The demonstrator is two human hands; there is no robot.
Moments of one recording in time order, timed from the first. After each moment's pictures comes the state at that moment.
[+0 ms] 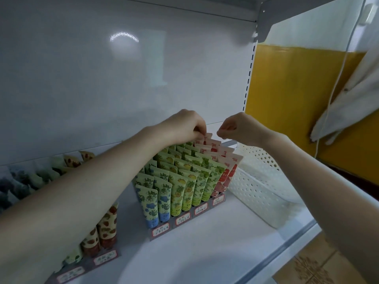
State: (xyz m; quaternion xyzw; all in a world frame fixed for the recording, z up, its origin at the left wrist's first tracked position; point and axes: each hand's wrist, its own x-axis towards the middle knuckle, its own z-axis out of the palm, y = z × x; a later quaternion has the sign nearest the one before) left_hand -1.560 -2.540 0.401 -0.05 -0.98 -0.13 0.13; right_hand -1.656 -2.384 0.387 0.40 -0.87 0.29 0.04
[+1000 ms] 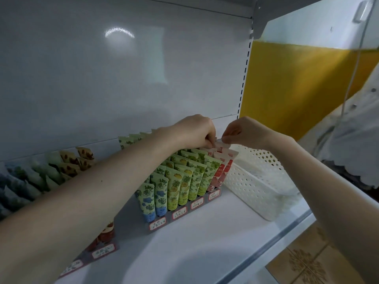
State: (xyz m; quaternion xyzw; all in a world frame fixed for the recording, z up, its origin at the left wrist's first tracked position) left_hand -1.563 -2.511 0.394 -0.09 -0.99 -0.06 0.09; right_hand -1.646 -2.364 0.384 0.40 -0.88 0.24 0.00
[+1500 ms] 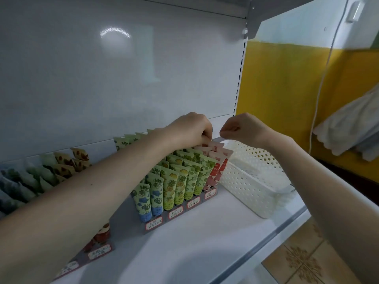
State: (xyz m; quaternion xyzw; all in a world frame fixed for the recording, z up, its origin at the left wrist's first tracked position) left_hand -1.559 -2.508 0.395 -0.08 -0.99 -0.10 0.11; right_hand -1.644 -2.358 0.387 0.39 -0.88 0.27 0.04
